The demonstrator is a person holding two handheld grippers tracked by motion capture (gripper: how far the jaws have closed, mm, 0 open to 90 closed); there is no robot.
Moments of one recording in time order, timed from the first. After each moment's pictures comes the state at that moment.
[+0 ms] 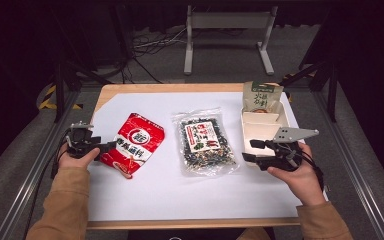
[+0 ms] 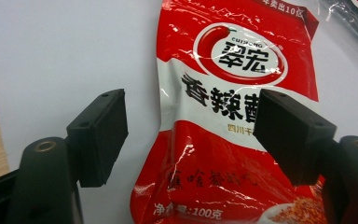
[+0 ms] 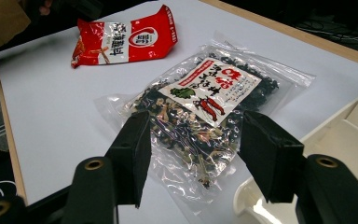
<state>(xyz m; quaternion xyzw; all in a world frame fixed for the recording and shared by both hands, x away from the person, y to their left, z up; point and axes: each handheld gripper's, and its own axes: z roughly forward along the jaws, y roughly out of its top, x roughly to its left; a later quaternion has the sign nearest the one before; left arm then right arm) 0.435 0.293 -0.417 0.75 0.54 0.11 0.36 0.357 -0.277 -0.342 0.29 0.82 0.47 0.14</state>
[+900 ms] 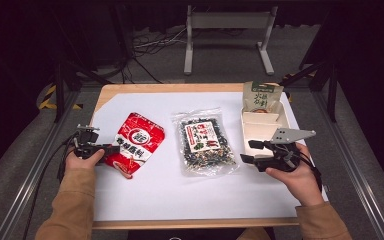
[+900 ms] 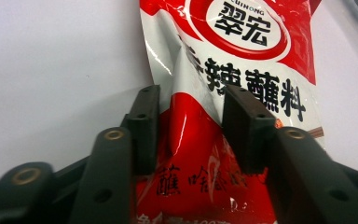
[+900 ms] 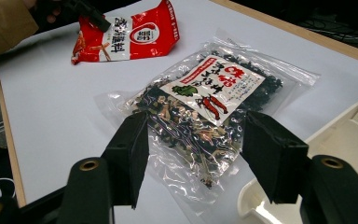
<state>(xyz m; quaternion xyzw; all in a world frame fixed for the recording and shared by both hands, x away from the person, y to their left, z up) 0.444 0.286 -0.437 0.76 0.54 0.04 0.35 0.357 -0.273 -0.346 0.28 0.83 0.47 0.14</state>
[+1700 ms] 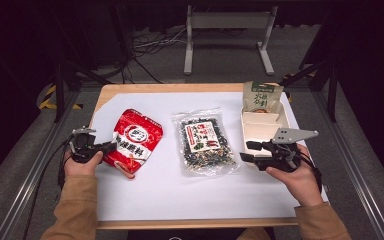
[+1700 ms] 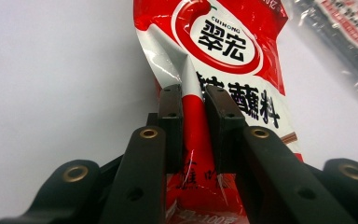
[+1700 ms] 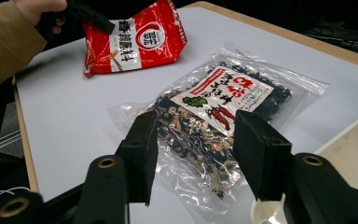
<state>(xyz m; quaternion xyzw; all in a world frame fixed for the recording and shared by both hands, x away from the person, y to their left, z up) 0.416 0.279 -0.417 0.74 0.53 0.09 0.41 0.353 -0.272 -0.341 0.28 0.81 0.49 0.13</state>
